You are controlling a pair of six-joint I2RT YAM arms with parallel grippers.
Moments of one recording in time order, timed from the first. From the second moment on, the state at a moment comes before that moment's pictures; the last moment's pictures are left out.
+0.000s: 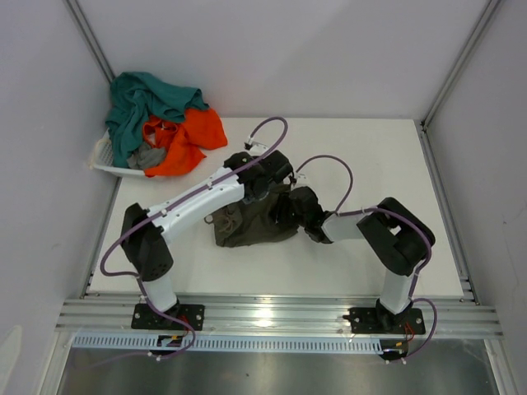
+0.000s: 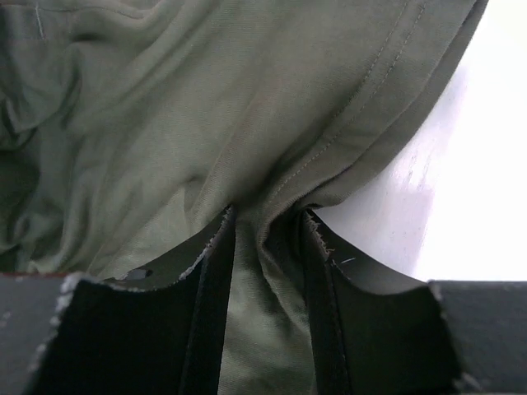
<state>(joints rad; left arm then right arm) -0.85 1.74 1.66 -1.27 -0.74 -0.60 0.73 1.83 0.81 0.45 0.05 0.66</state>
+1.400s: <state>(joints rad) -1.04 2.15 2.06 -1.35 -0.84 -0.66 0.54 1.63 0.57 0.45 0.15 0.72</state>
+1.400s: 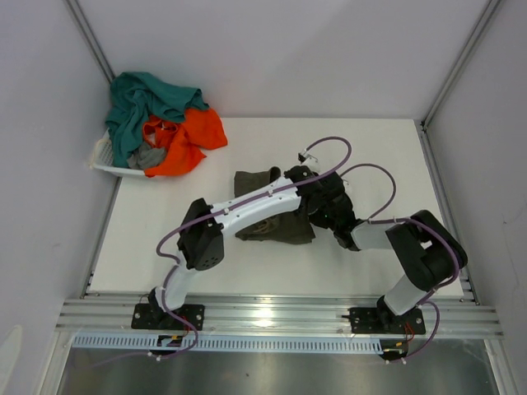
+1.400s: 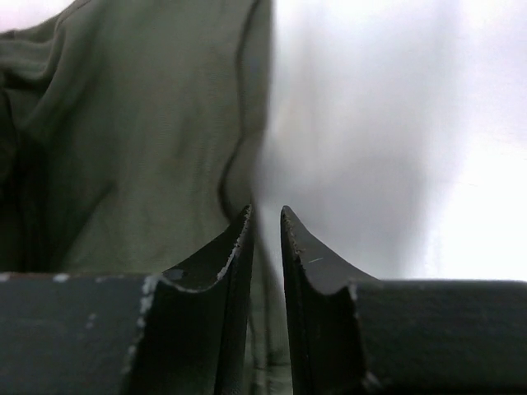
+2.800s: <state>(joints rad) -1.02 1.56 1.55 -0.74 -0.26 -0.54 0.42 1.40 0.43 0.34 0.20 0.70</state>
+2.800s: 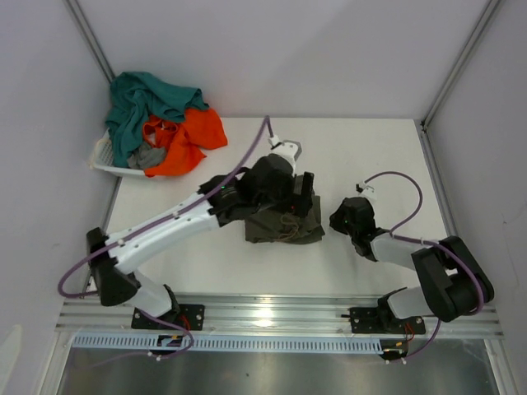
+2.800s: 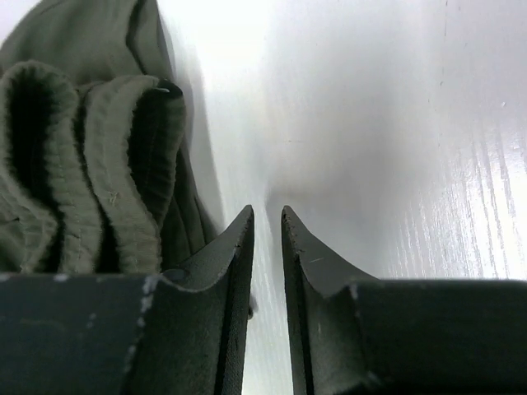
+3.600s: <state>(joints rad) -0.80 1.42 1.10 -0.43 -0.20 -0.55 0.51 1.44 0.49 0.47 -0.06 0.65</state>
